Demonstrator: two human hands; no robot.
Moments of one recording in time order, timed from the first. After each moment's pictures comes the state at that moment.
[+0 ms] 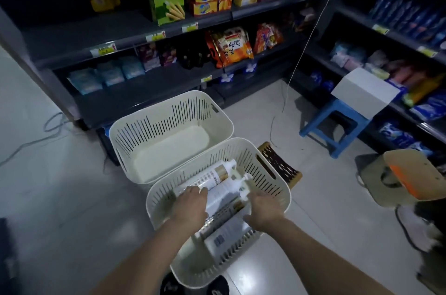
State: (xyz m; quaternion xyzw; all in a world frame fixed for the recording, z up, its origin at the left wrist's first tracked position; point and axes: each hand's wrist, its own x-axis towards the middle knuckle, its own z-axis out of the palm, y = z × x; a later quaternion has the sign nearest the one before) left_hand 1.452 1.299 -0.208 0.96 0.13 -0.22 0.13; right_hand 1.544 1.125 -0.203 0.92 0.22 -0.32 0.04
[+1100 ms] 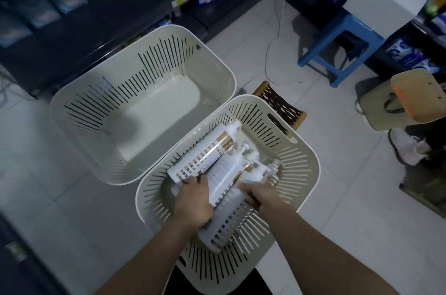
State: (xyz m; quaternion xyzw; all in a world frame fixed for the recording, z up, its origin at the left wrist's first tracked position) left_hand 1.471 1.321 -0.302 0.90 0.15 -0.37 0.19; right_hand 1.537 1.159 -0.323 0.64 -0.44 -0.40 -0.49
